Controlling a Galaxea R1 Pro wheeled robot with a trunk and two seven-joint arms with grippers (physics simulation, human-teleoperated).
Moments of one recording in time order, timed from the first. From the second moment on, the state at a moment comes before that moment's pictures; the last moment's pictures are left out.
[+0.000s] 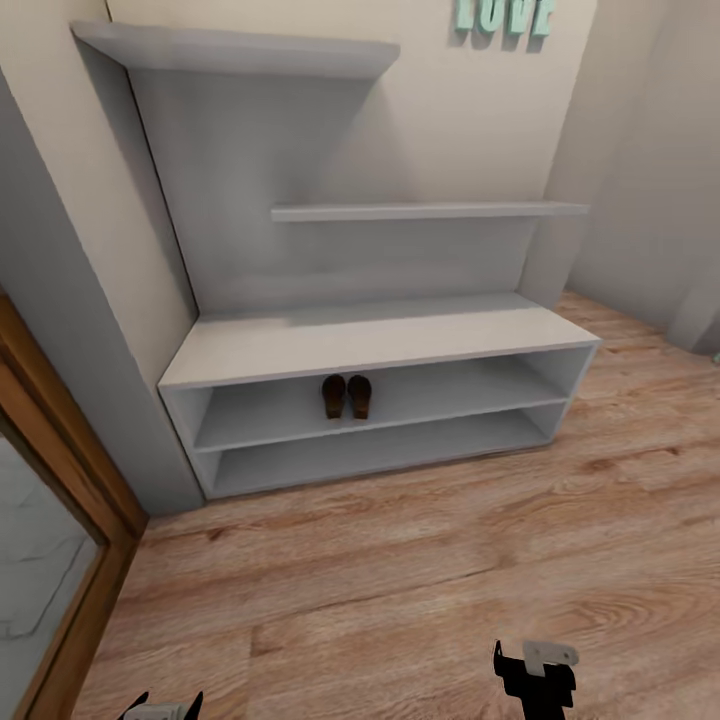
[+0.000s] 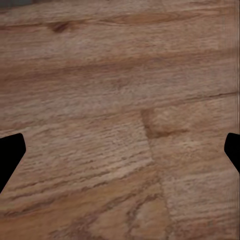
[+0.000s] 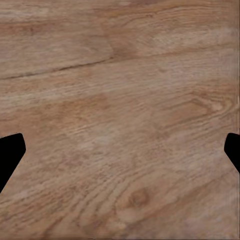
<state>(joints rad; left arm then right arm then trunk) -0.21 0.17 0.09 -0.28 0.13 -0.63 -0.27 -0.48 -0.03 -0.18 -0.04 0.22 -0.52 -0.32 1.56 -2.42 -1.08</state>
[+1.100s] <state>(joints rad) -0.21 0.17 0.10 -0.28 0.13 -0.63 -0.27 -0.48 -0.03 -0.18 -0.04 0.22 -0.52 -0.32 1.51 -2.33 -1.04</state>
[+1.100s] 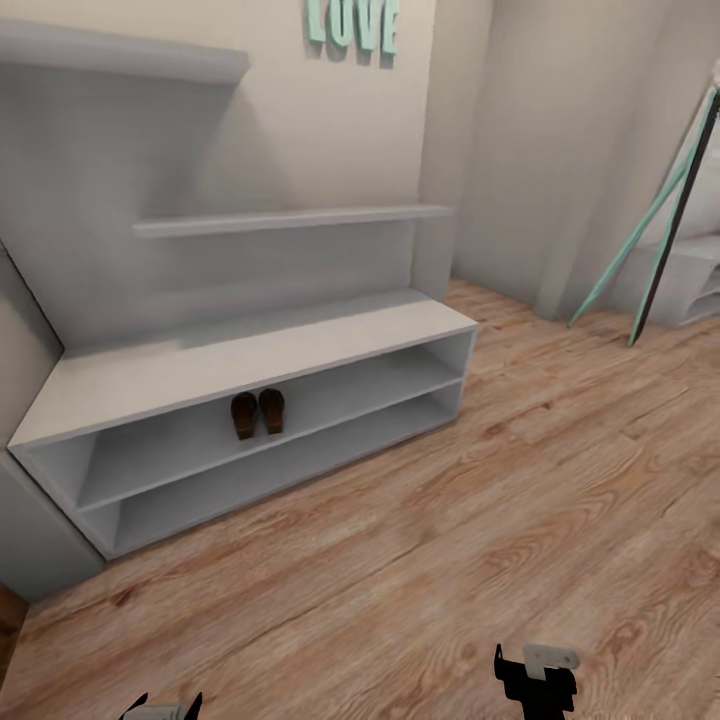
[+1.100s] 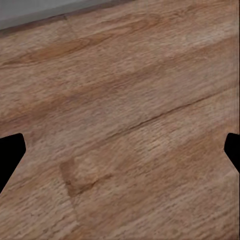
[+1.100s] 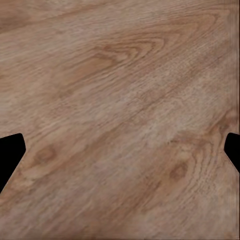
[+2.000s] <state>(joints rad) -0.21 0.17 0.10 -0.28 0.13 -0.63 -0.27 -0.48 -0.03 -0.18 -0.04 0.22 -0.52 -0.32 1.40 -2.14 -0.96</state>
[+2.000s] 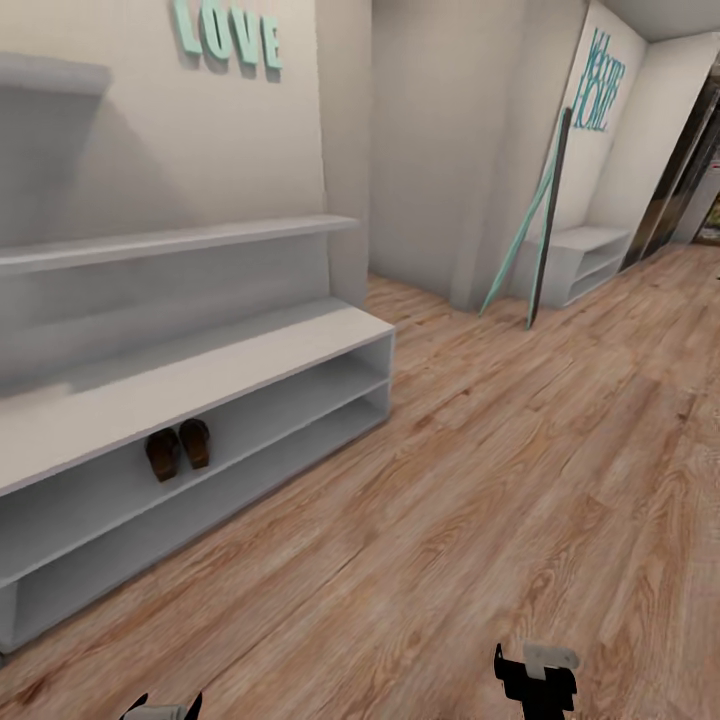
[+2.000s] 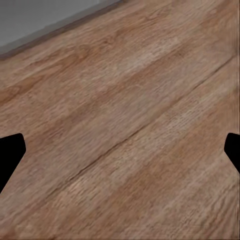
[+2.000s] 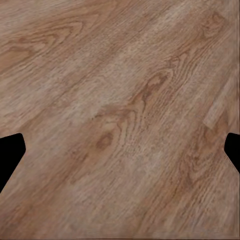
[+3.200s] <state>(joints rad) -0.21 0.17 0.10 -0.28 0.13 -0.63 -0.20 -0.48 -0.03 -0.18 -0.04 0.22 -0.52 -0.32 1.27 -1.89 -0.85</state>
